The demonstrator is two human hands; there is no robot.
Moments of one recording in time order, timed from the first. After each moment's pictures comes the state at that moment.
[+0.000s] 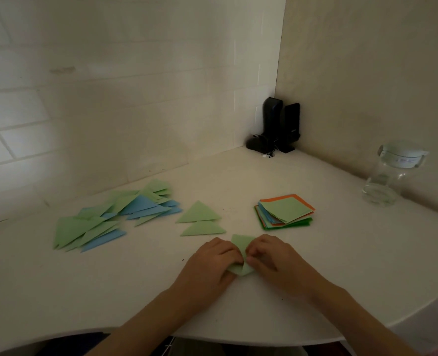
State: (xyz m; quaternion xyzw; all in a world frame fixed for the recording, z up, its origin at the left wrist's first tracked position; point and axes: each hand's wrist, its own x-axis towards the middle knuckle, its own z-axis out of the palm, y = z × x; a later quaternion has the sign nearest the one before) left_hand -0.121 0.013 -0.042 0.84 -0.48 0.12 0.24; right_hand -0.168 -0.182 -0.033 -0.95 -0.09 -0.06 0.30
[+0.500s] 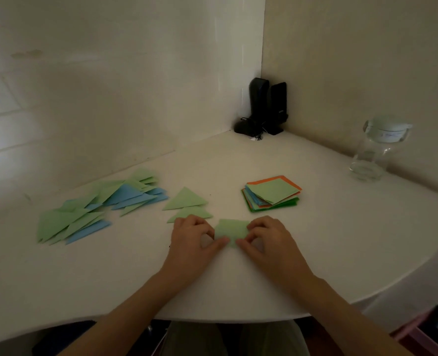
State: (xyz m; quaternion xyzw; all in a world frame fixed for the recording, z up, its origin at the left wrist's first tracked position) left_hand -0.110 0.005 -0.048 0.90 -0.26 0.12 0.34; right_hand -0.183 -0.178 -0.046 -0.93 0.00 -0.20 0.30
